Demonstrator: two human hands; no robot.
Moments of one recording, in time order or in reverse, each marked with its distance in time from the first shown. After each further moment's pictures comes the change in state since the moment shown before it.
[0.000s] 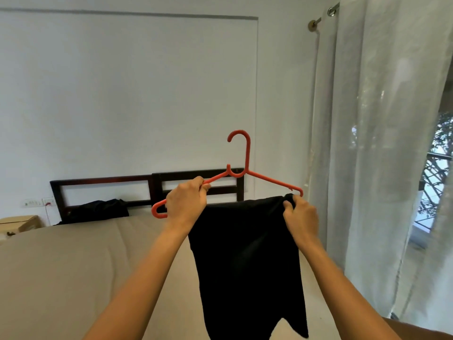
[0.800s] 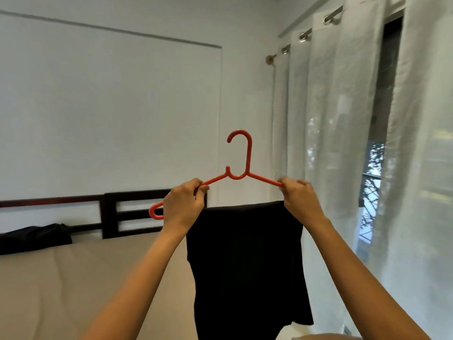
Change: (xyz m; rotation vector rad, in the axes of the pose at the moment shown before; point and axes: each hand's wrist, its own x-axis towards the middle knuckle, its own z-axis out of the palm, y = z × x) left_hand 0.039 0.099 0.046 -0.344 0.061 0.077; right_hand 0.107 0.035 -0.116 -0.453 0.060 -0.476
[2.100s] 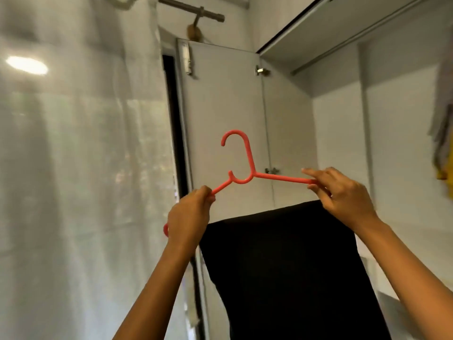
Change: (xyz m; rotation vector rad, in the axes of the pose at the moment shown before) left_hand -0.188 0.702 0.113 -1.356 -0.456 0.902; right_hand -0.406 0.002 -0.652 -1.630 0.318 0.576
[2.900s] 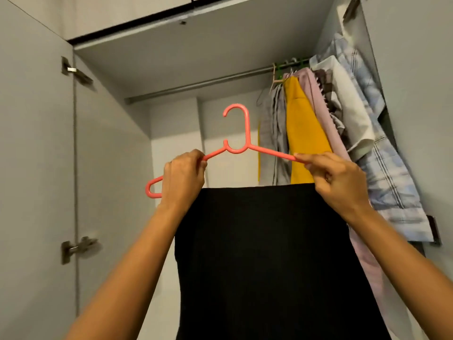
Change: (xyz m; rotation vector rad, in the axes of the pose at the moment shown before) left_hand 0.285 0.254 0.349 -0.857 0.131 0.430; right_hand 0.049 0.268 -0.056 -0.732 0.223 0.196
